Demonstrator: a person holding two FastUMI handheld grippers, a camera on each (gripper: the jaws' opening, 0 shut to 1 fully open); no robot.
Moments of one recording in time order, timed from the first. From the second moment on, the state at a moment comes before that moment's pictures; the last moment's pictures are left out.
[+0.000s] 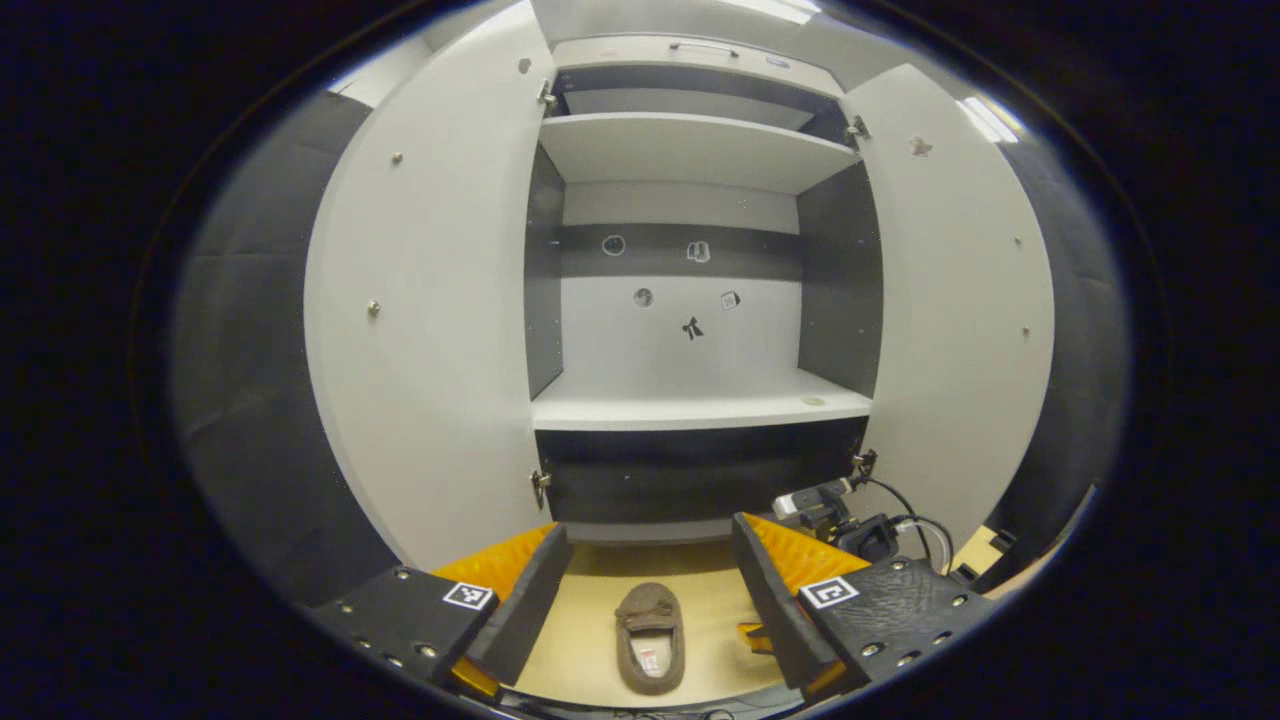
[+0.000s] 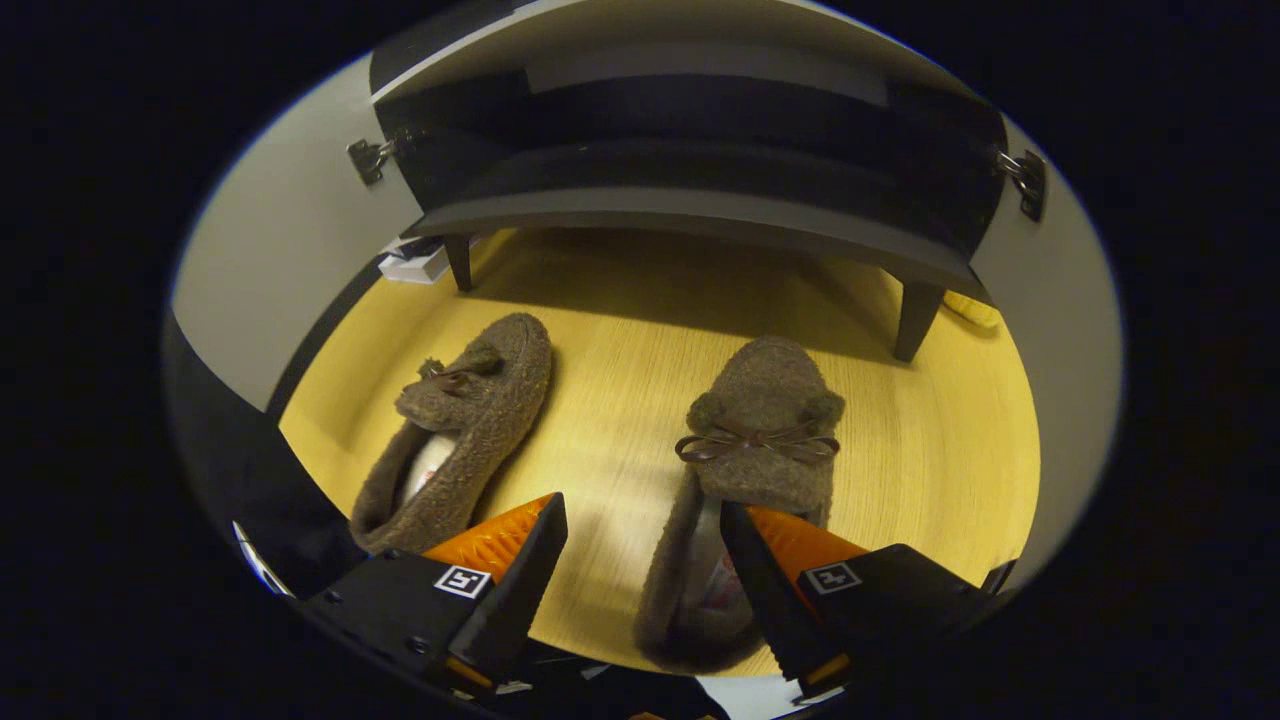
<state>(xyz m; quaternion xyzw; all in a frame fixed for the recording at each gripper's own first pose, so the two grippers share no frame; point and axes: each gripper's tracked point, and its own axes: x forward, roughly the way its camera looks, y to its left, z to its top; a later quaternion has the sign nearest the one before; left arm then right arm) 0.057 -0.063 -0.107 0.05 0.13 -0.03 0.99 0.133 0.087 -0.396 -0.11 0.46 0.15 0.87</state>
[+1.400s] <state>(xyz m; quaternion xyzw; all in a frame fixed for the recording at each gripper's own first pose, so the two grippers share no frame) 0.067 -0.036 -0.121 0.03 0.14 0.00 0.99 0.134 0.053 -0.337 -0.06 0.43 0.12 0.89</state>
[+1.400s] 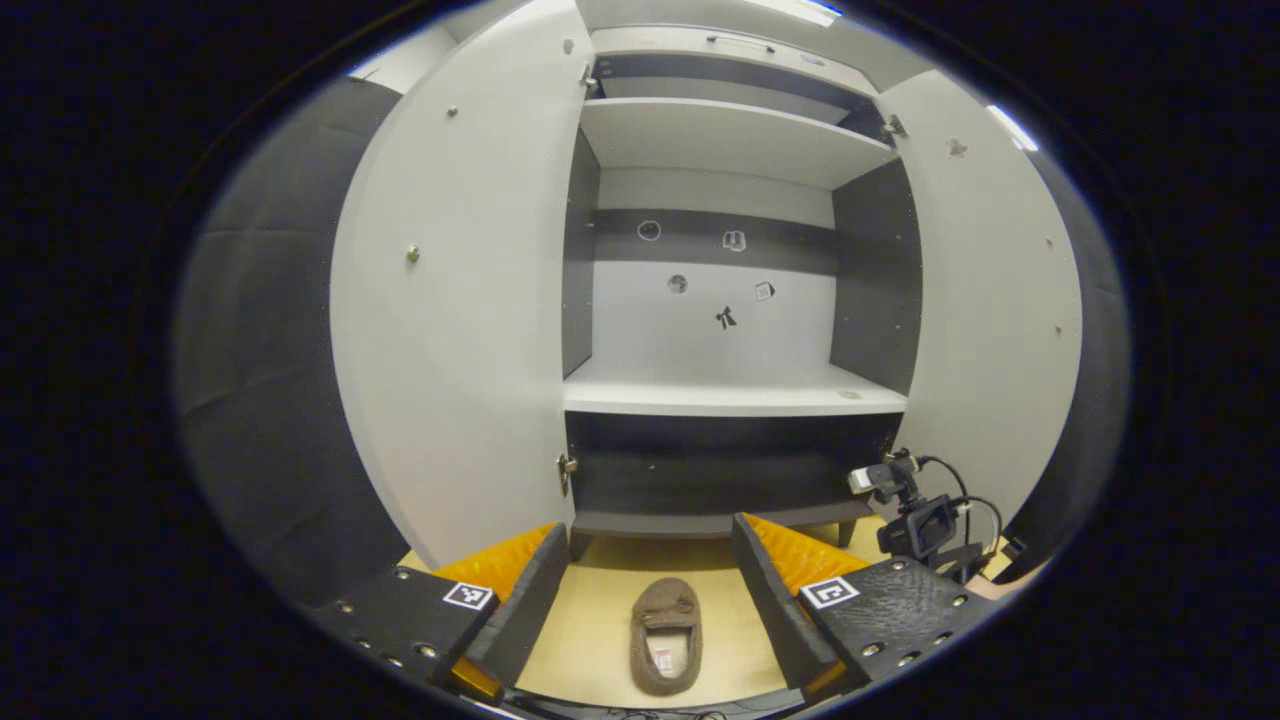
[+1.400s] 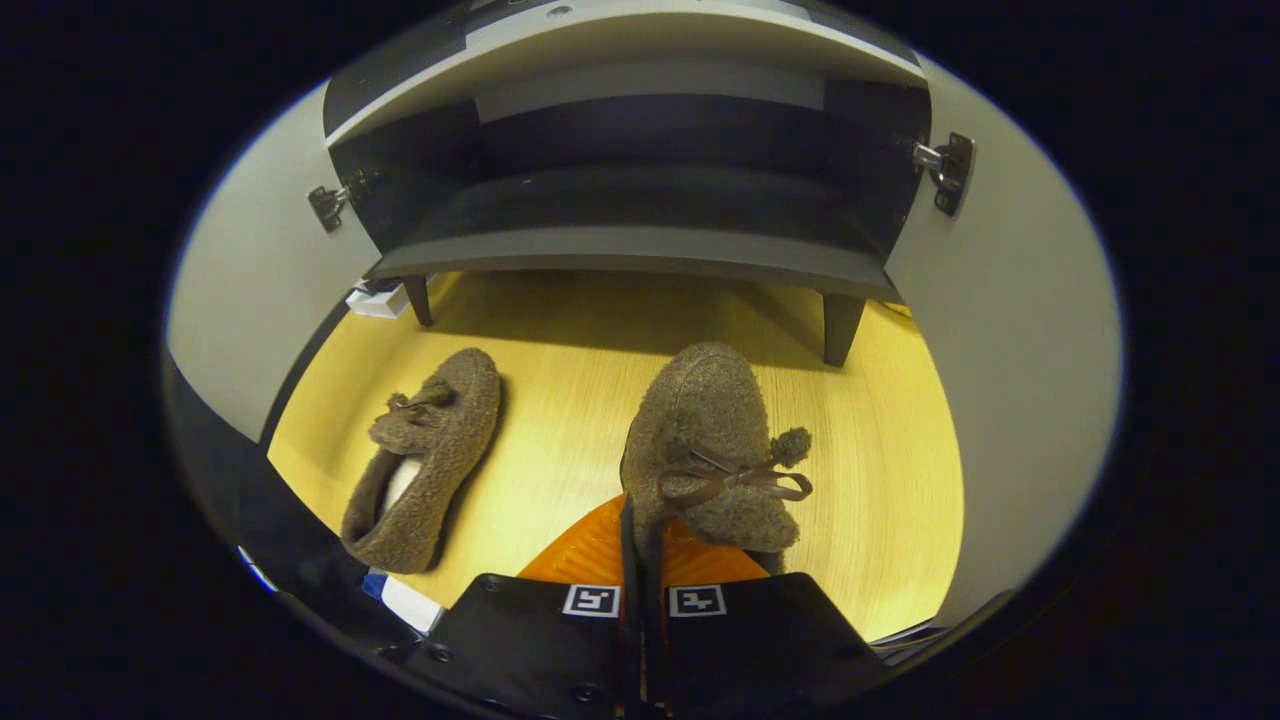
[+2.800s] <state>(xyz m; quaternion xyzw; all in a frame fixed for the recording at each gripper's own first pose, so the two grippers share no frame) 0.059 -0.054 -0.112 0.03 0.12 -0.02 0.99 0.198 0.124 -0.012 0.03 0.21 0.26 0.94</state>
